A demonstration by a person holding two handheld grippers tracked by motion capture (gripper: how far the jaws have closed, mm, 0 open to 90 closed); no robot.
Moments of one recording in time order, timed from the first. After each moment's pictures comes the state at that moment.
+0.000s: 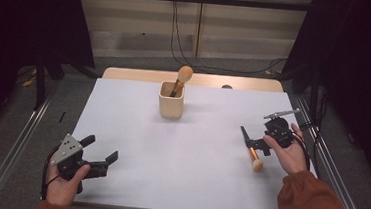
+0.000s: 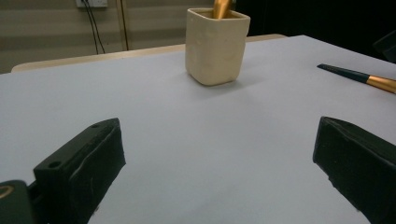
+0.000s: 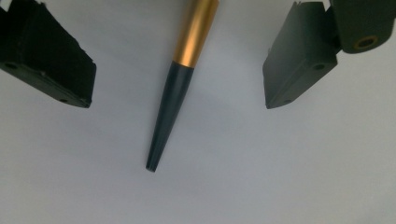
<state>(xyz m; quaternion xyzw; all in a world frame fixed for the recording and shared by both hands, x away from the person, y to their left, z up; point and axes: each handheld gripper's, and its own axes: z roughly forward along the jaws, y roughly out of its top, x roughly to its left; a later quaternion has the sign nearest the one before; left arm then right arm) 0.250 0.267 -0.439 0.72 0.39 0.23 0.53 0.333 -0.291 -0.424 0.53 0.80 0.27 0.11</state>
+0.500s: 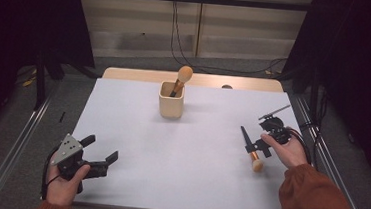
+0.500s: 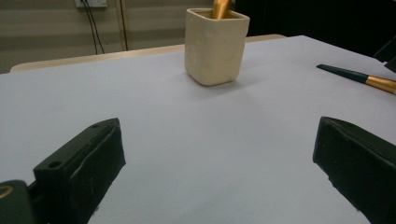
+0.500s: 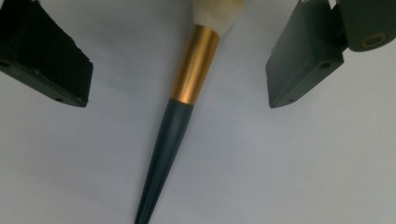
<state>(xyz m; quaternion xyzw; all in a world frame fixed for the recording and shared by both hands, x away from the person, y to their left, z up) 0.251 0.267 -0.439 0.72 0.39 0.23 0.53 0.345 -0.287 -0.428 0.54 0.82 0.18 0.04</state>
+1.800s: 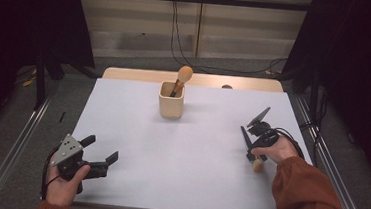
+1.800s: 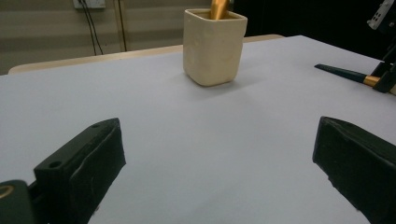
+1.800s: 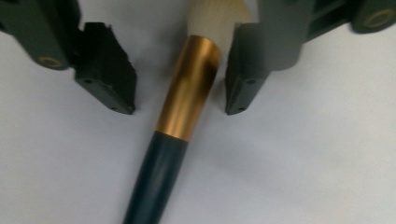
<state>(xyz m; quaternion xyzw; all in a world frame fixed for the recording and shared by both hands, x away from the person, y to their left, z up) 0.250 0.267 -0.439 0.72 0.39 0.23 0.53 0.356 -0.264 -0.450 0.53 0.85 0.04 0.01</state>
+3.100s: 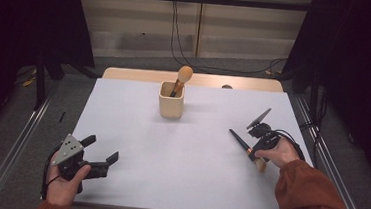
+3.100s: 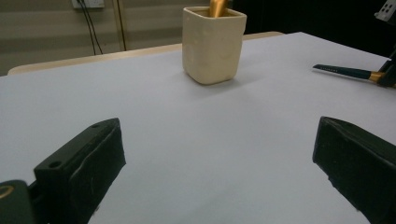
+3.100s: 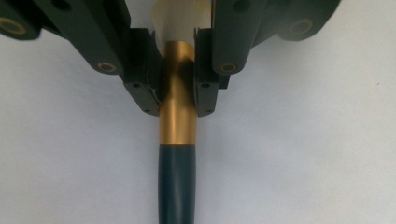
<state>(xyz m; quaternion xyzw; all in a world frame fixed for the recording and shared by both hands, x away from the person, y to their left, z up) 0.250 0.266 -0.439 0.72 0.38 0.23 0.53 0.347 -0.266 -0.444 0.50 0.86 0.07 0.00</state>
